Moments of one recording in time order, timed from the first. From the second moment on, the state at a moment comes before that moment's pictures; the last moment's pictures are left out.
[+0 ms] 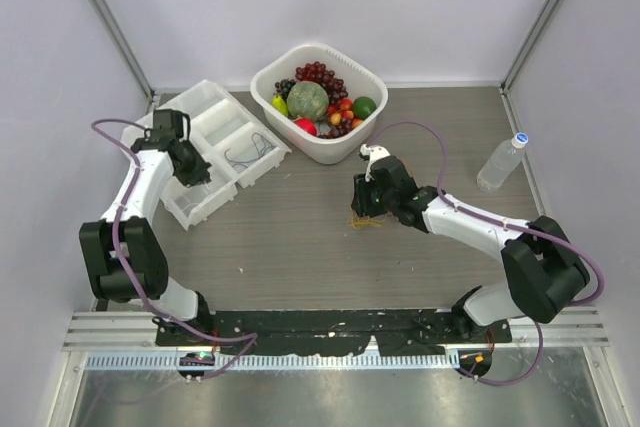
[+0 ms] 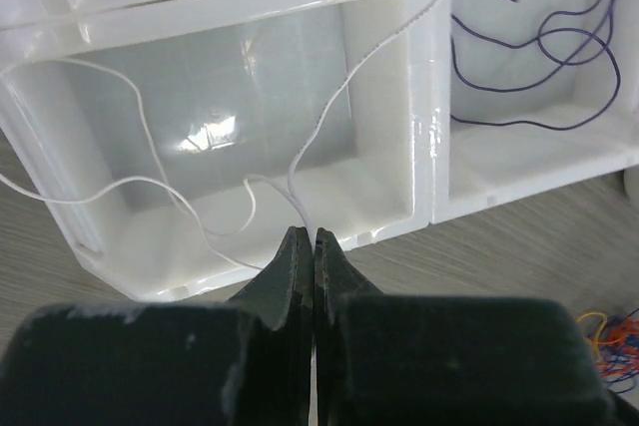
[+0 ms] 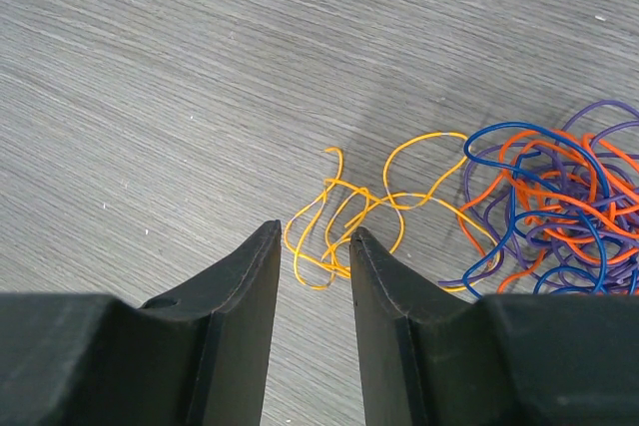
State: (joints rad) left arm 0.06 1.51 1.21 -0.74 0.01 -0.53; right arm 0.64 1.42 0.80 -0.11 0.00 0.32
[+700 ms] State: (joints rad) left arm 0.13 1.89 1.47 -0.91 0.04 -0.62; right arm 0.63 1.39 0.77 -0.13 0.04 0.34
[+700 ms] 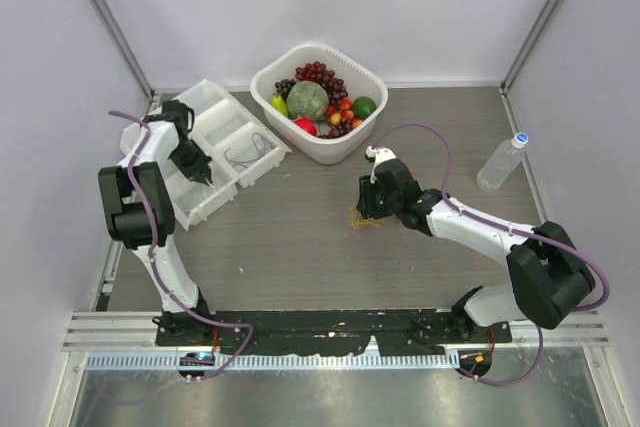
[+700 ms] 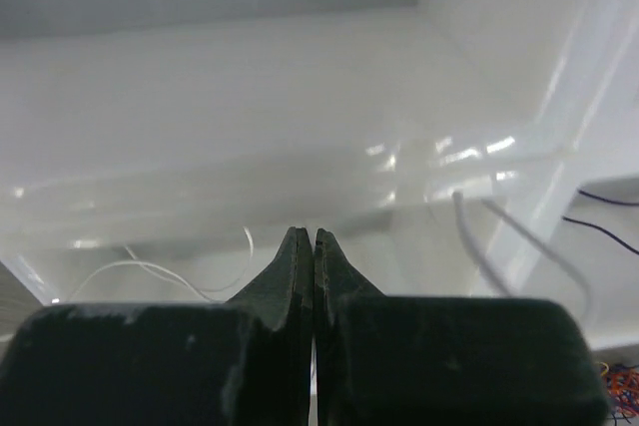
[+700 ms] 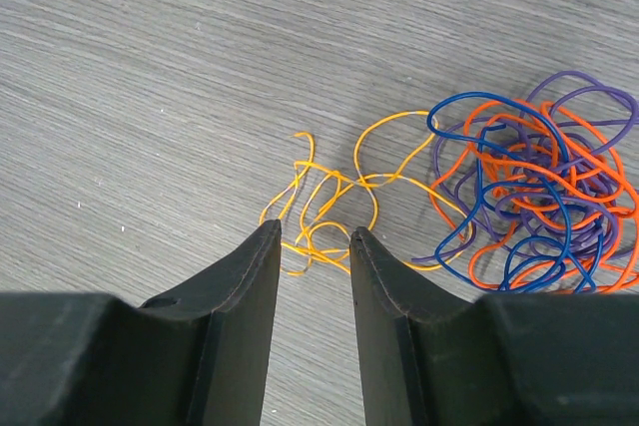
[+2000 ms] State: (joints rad) left arm 0.10 1.91 1.68 -0.86 -0.08 -0.39; right arm 0.63 1.33 0.76 -0.16 0.06 0.37
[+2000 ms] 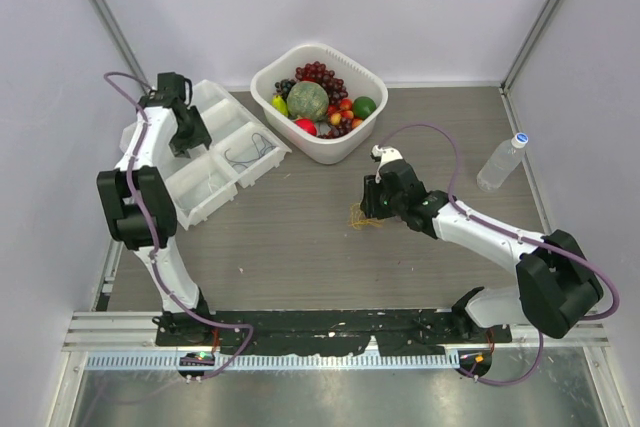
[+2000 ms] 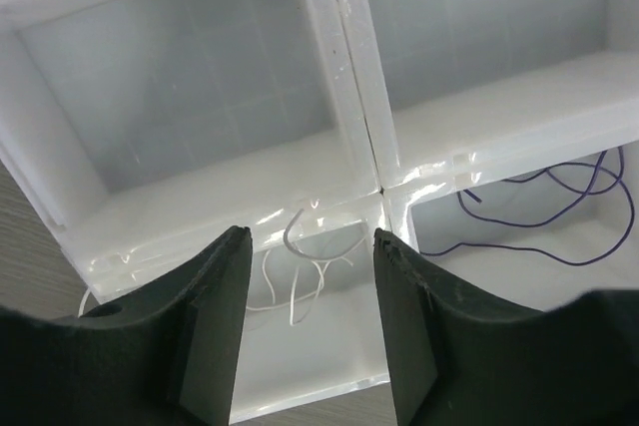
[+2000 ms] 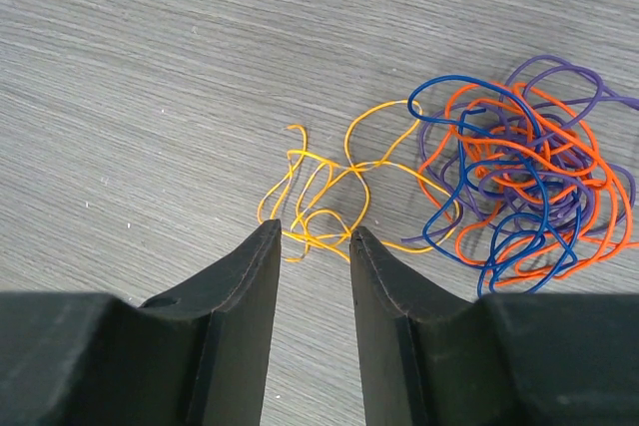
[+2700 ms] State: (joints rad) left arm 0.01 1.91 1.55 -0.88 -0.17 -0.34; right arm 0.63 1.29 0.71 -0.17 0.07 0.39
